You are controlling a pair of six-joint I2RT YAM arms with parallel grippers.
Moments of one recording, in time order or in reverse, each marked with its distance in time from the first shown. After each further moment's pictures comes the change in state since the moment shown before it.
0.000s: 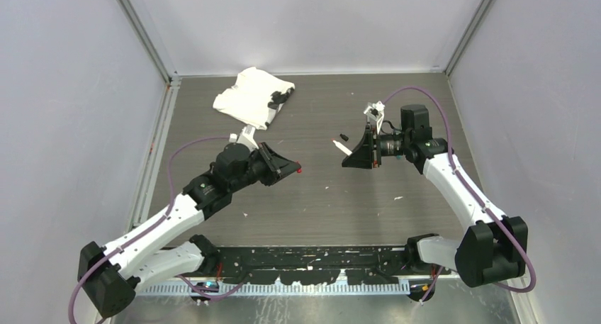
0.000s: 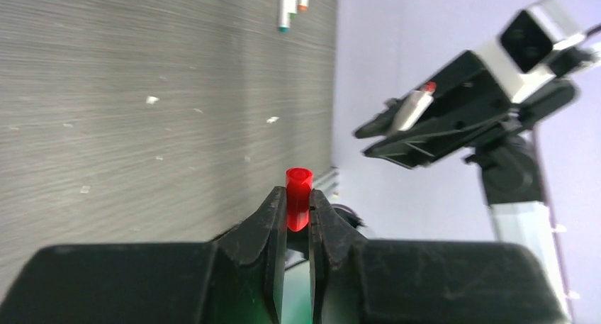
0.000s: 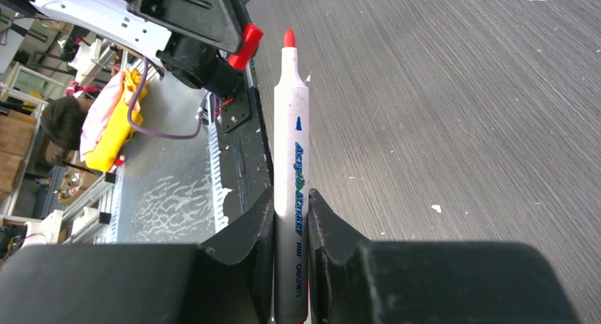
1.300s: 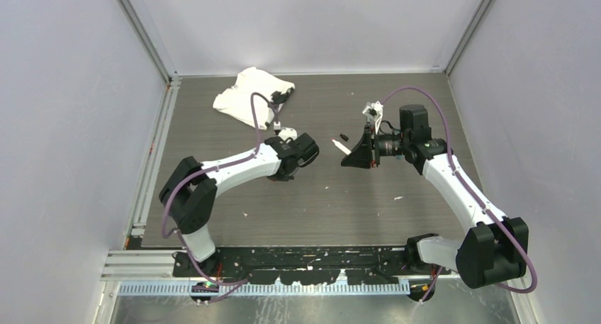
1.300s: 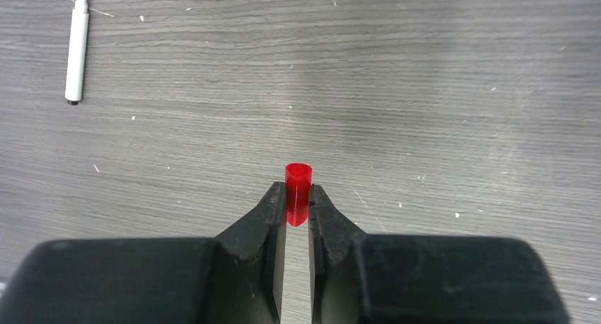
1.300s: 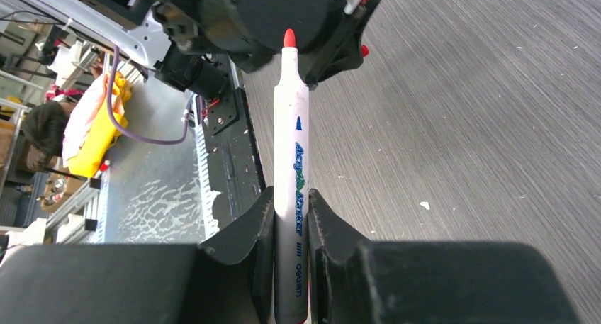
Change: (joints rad) left arm -0.120 0.817 0.529 -0.707 -0.650 0.473; right arm 0.018 -0.010 0.000 0.008 0.054 0.008
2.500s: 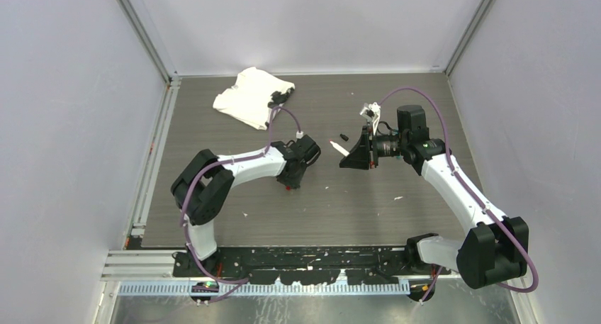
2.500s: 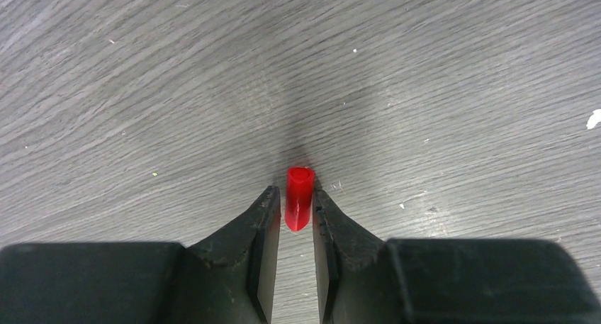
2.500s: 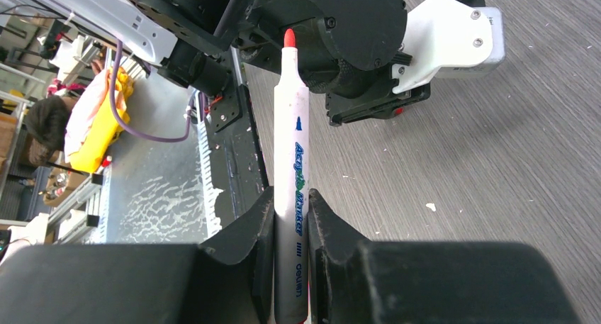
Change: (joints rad) left arm 0.029 0.084 -0.070 0.265 0.337 0.388; right arm 0.020 0.000 0.000 0.000 0.008 0.003
